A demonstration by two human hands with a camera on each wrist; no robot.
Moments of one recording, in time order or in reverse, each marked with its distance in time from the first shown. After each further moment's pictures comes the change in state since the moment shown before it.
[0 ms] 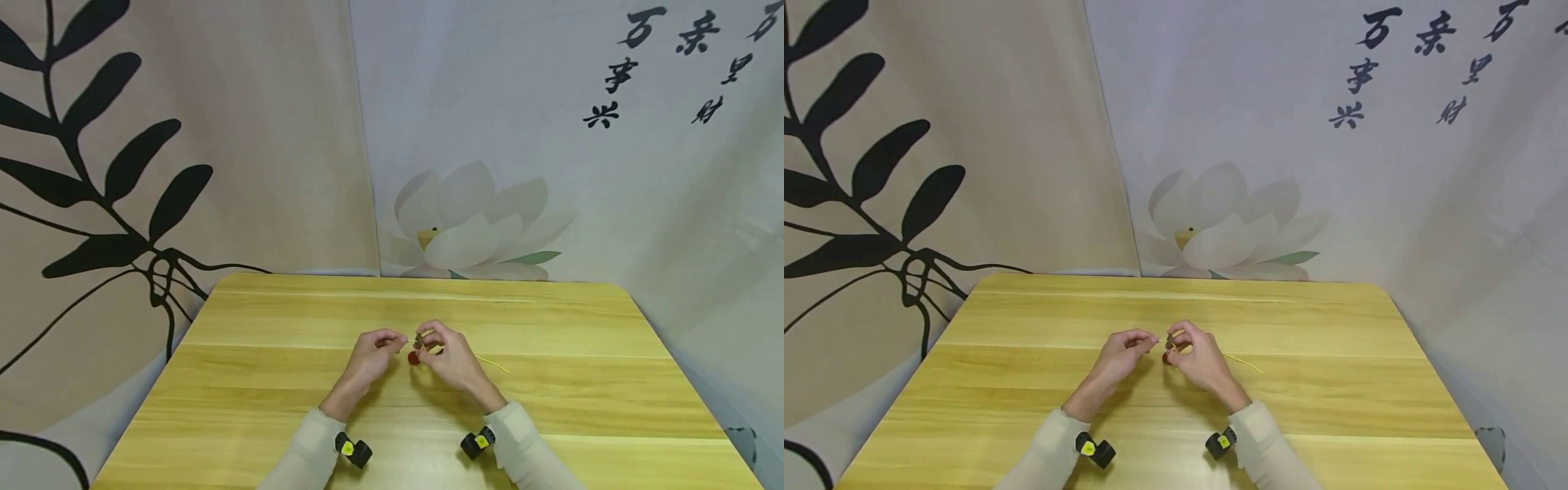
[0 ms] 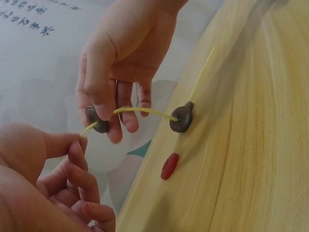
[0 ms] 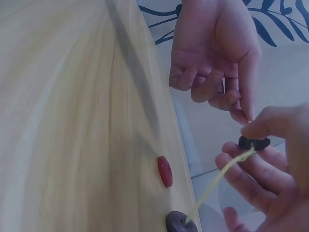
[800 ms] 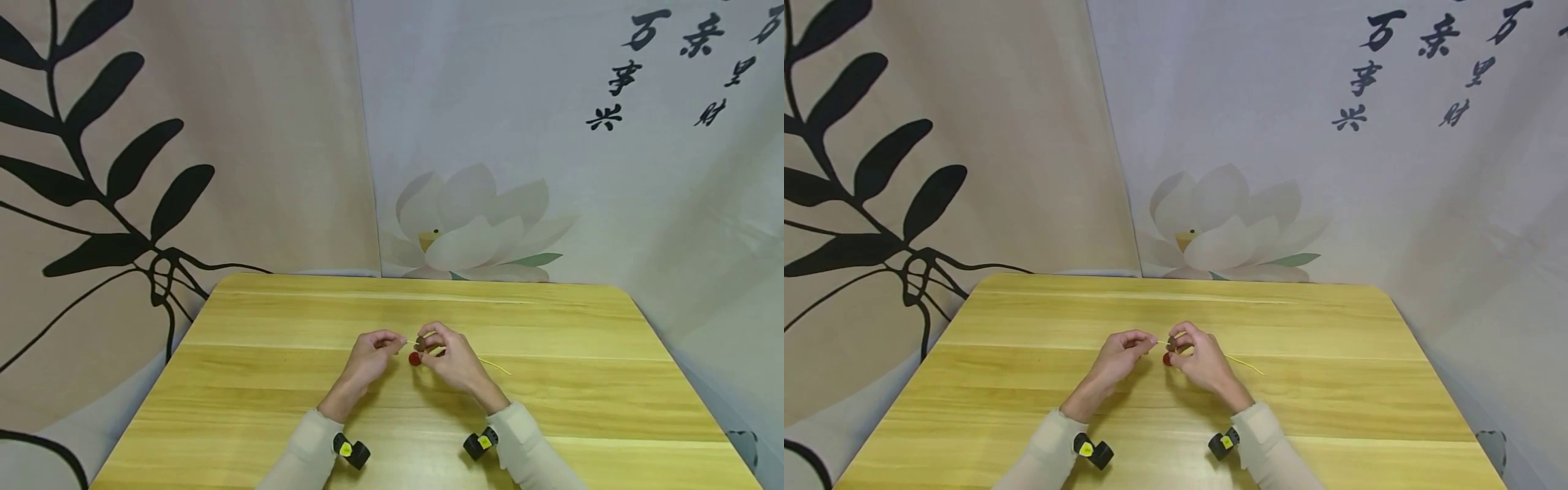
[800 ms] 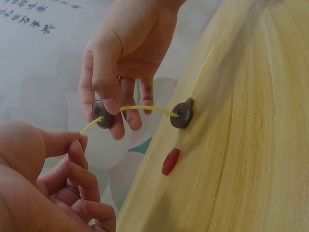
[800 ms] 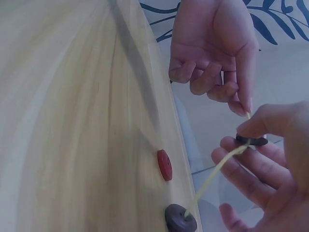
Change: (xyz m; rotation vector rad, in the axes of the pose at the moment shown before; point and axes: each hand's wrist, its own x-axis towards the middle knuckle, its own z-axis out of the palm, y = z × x) left_hand -0.001 0.000 -0.005 -0.018 -0.016 0.006; right_hand 0.001 0.004 -0.001 0.007 -0.041 -0.011
